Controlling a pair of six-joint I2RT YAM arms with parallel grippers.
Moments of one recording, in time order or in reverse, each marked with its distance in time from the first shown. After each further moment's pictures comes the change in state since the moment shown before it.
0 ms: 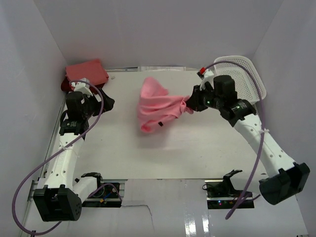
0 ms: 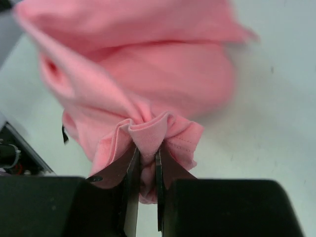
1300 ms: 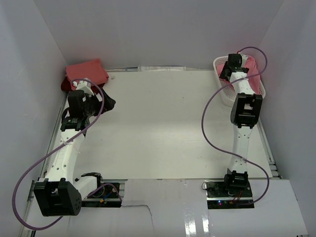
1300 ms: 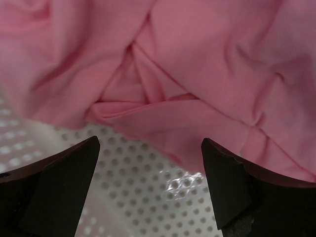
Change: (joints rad) left arm 0.000 0.045 0.016 -0.019 -0.002 -0.011; right arm -0.509 1.262 0.908 0.019 0.742 0.115
